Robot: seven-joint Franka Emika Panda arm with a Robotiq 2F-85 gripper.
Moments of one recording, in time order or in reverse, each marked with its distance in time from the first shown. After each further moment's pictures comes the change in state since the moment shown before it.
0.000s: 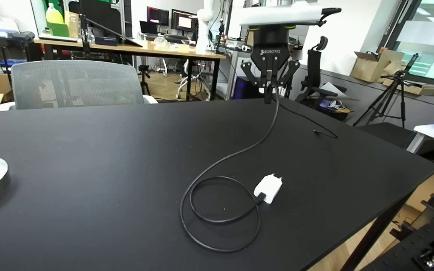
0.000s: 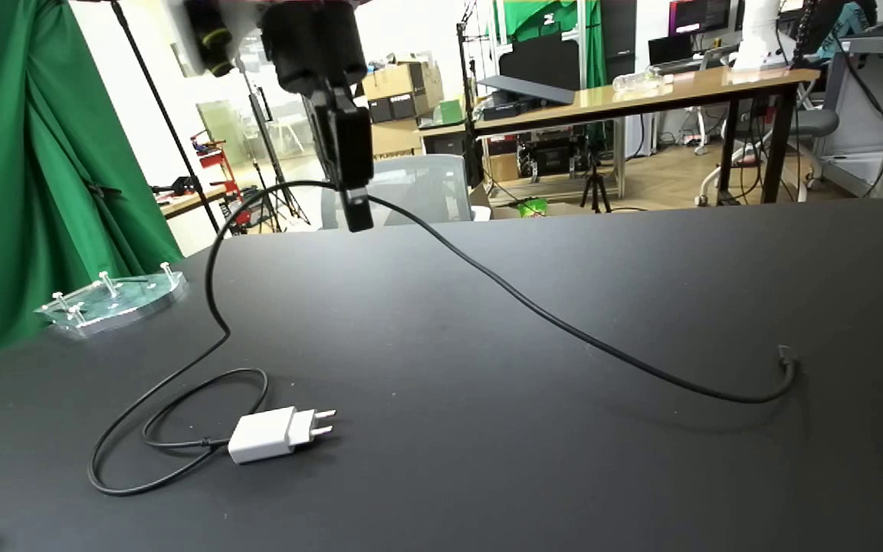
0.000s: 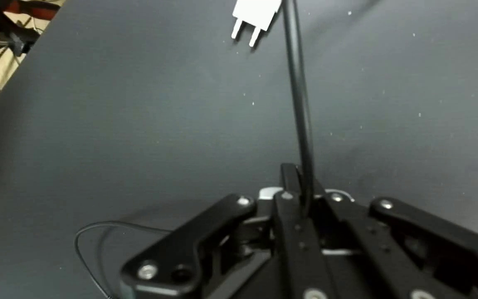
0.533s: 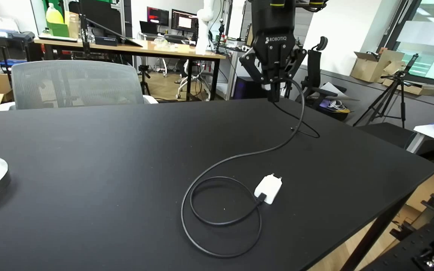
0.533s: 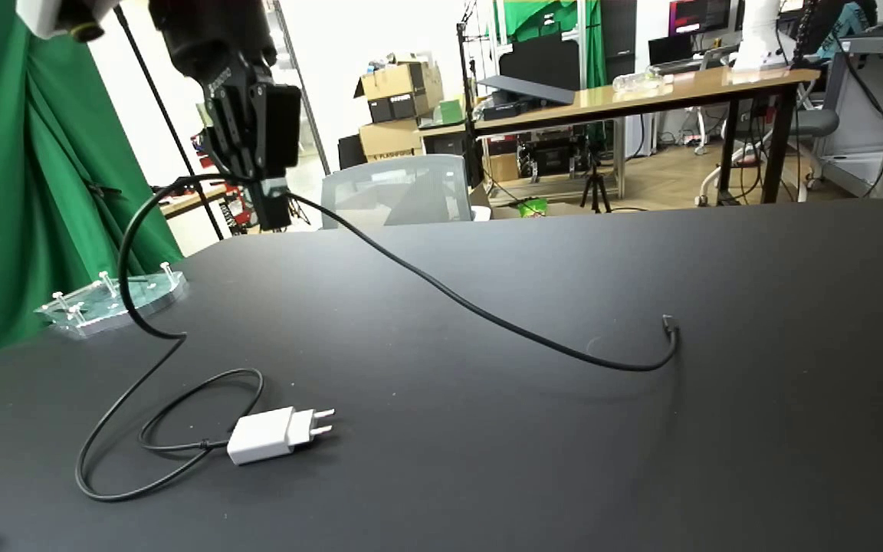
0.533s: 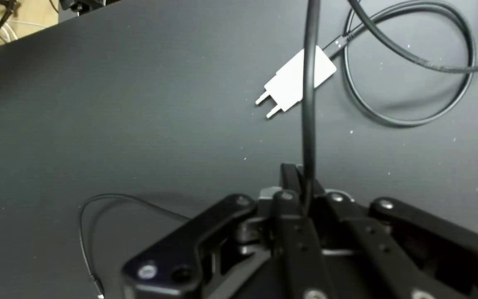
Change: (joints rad) arm -0.002 -0.157 0.109 -0.127 -0.039 -0.087 -0.333
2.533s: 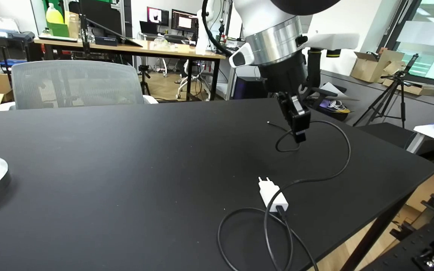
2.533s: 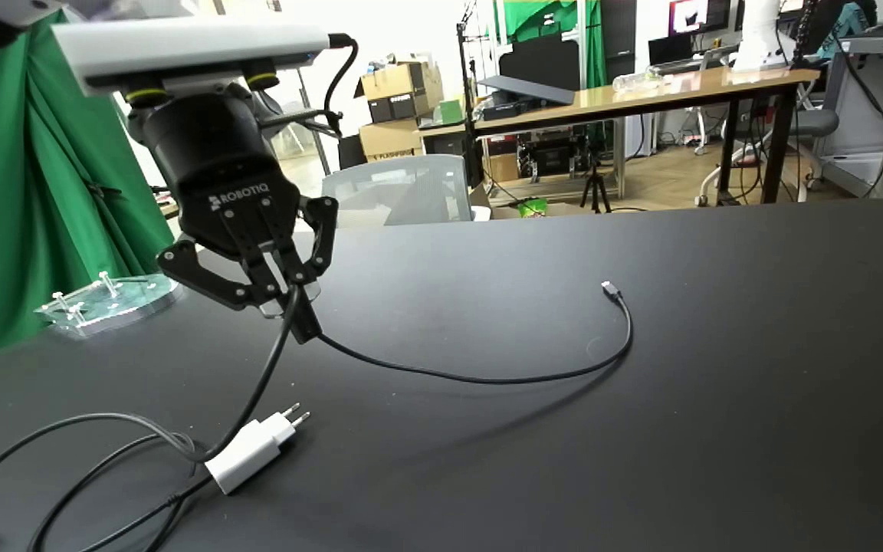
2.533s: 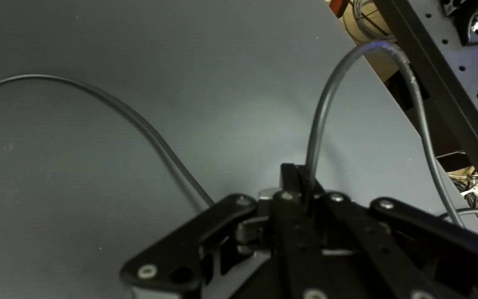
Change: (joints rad) arm -0.022 0.108 0.049 -0.131 -0.412 0.076 -0.944
